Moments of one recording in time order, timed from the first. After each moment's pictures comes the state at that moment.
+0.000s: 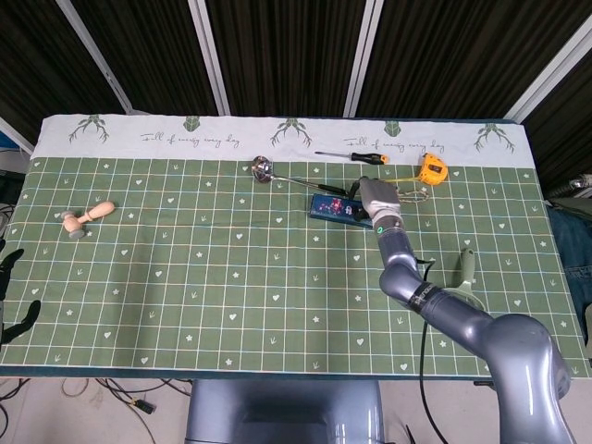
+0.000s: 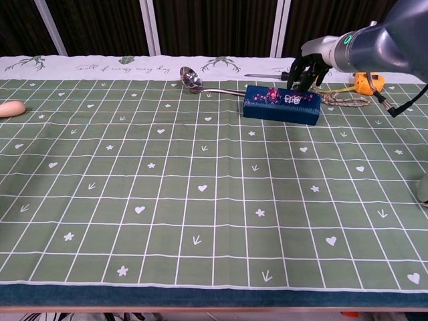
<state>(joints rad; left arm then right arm) -0.06 -1.10 -0.10 -1.71 1.42 1.55 0.12 1.17 -1.67 0.29 -0.89 -0.17 0.59 -0.58</state>
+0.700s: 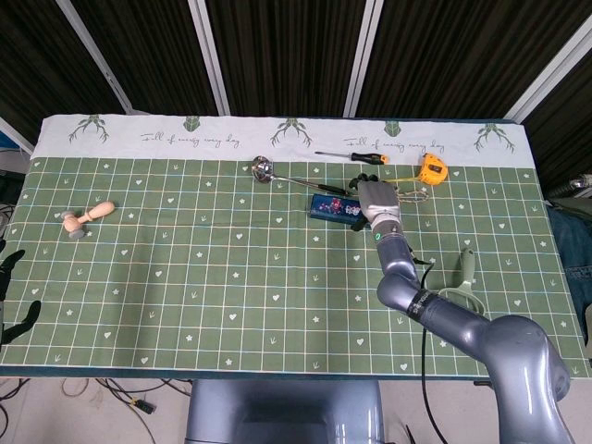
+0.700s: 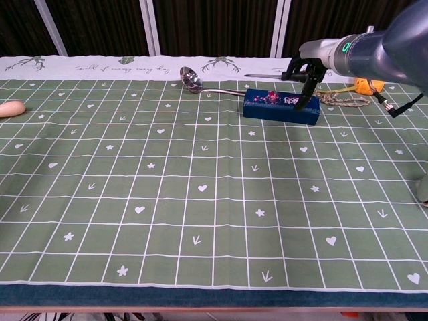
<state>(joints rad) -0.05 -1.10 -0.09 -1.71 1.42 1.55 0.12 1.16 -1.68 0.26 -0.94 -0.25 0.68 -0.60</state>
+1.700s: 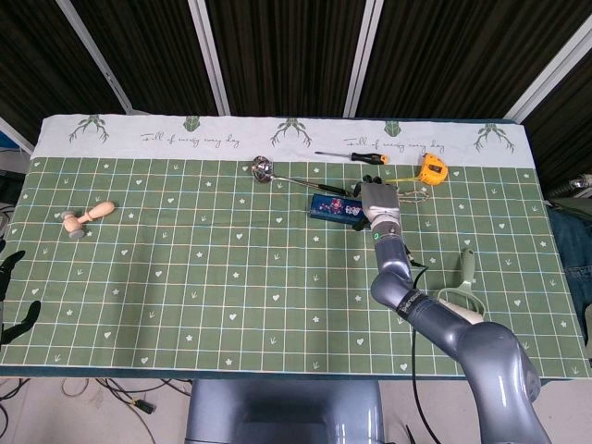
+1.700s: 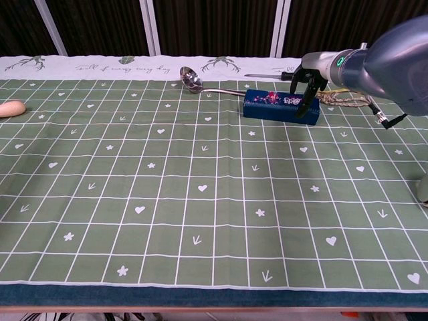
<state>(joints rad) -0.05 -1.09 -0.09 -1.71 1.42 1.55 0.12 1.16 -1.81 0.30 -0.72 -0.27 0.62 -0.59</state>
